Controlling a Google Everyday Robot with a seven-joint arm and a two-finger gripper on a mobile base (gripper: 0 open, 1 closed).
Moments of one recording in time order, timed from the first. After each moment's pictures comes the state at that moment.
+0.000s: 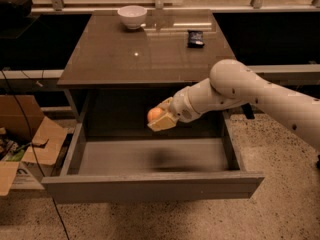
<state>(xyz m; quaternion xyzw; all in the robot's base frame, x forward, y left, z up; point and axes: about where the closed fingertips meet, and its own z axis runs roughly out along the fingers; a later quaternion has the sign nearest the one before) 0.592 0.003 0.733 -0.56 0.72 0.26 0.32</state>
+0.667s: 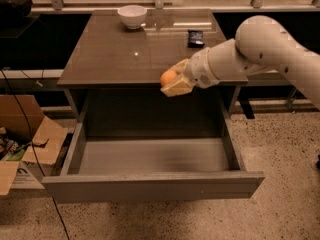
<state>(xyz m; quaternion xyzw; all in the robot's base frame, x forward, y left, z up) 0.635 -0.041 0.842 -0.58 0.69 0.19 0.40</state>
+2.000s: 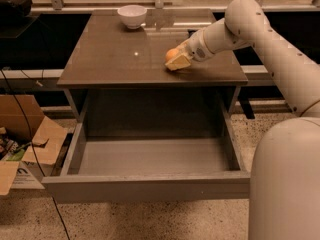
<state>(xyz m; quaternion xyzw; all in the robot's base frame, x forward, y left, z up) 0.774 -0.068 0.831 -0.53 0.73 0.17 0.39</state>
